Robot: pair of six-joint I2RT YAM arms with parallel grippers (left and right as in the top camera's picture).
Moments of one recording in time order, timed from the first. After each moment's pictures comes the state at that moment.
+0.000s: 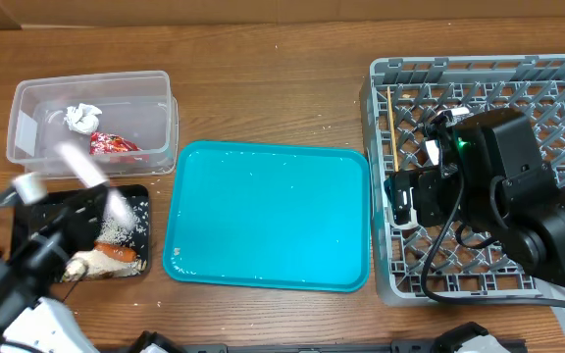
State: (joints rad) left arm 0.87 0.98 0.86 -0.80 1.23 0.07; right arm 0.40 1.19 1.60 -1.42 -0.01 0.20
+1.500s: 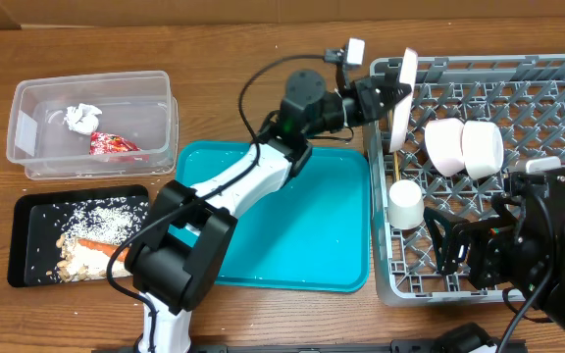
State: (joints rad) left arm -0.60 2.03 1.37 0.69 0.67 -1.22; right arm 0.40 0.88 1.61 -1.40 0.00 0.28
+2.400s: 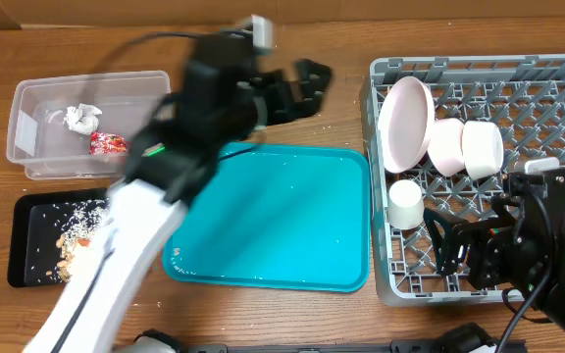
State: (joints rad) left arm -0.44 1.41 1.56 -0.63 0.27 -0.67; right arm 0.40 0.88 1.60 -1.40 0.00 0.28
